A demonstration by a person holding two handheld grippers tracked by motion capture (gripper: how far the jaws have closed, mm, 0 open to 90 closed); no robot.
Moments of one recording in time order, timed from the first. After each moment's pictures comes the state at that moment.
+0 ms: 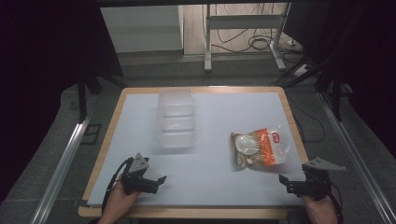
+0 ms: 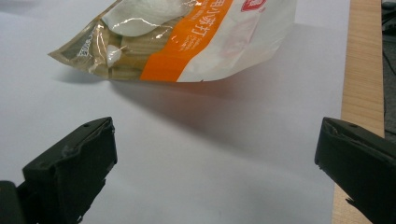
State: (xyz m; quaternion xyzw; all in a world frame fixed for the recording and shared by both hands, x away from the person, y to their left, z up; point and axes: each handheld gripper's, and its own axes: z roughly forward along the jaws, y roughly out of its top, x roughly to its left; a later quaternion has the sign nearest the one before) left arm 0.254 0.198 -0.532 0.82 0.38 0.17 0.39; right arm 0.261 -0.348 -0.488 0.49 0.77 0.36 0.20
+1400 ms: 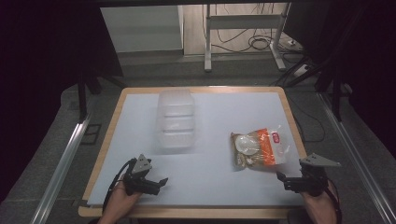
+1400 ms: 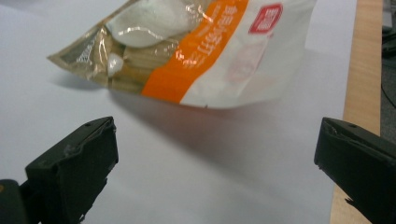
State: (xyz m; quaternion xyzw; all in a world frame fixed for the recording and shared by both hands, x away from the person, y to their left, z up) left arm 0.255 0.192 -0.535 0.83 0.37 0.17 0.37; right arm 0.273 -0.340 -0.484 0.45 0.78 0.36 0.23
